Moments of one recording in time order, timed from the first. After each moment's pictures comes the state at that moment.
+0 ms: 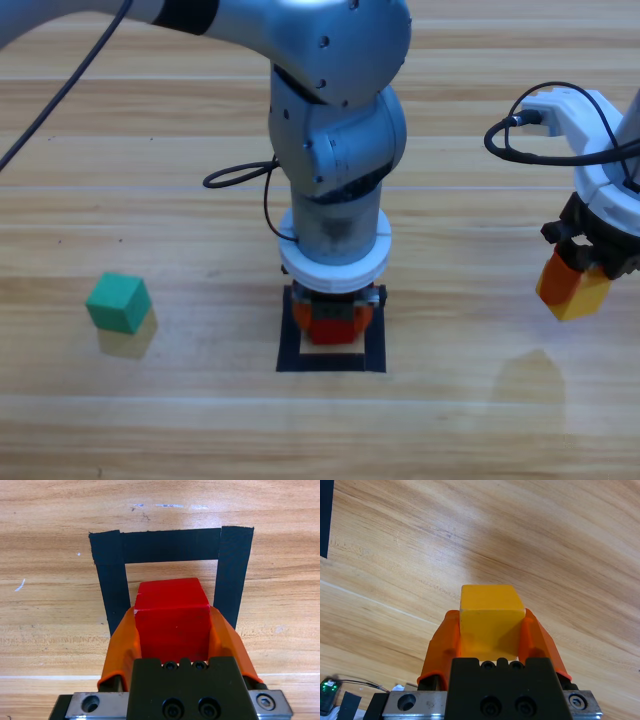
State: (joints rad) arm 0 -0.90 2.33 -1.85 1.03 0.09 -0.96; arm 1 0.68 1.94 -1.33 0.85 0.02 0.25
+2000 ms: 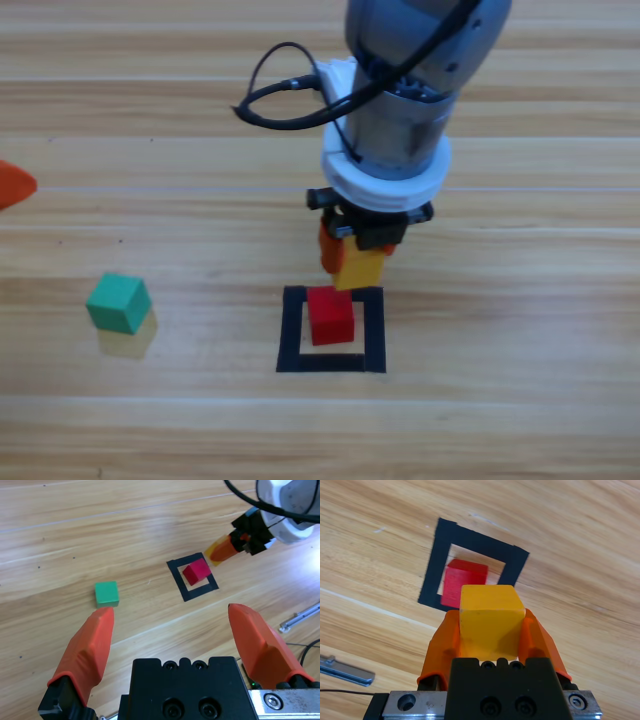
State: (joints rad) arm 0 -0.92 0.94 -0.86 0.58 0.29 -0.59; arm 1 0.97 2.31 -2.07 1.15 -0.02 0.62
